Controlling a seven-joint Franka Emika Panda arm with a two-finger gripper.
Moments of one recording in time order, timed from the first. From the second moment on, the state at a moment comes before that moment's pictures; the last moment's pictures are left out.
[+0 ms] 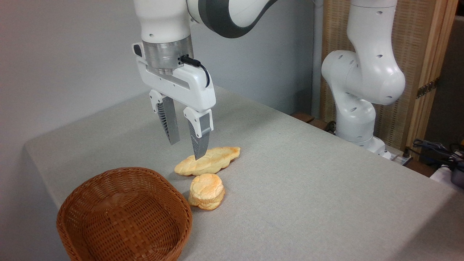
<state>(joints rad) -0.16 -0.09 0.04 -1.91 -0.04 1.87 0.57</state>
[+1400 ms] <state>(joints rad) -0.17 -0.09 0.04 -1.91 -0.04 1.87 0.57</state>
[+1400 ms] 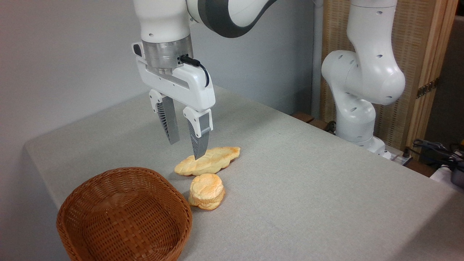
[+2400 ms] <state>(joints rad) -0.15 -0.01 0.06 -2.08 0.00 2.02 0.68</state>
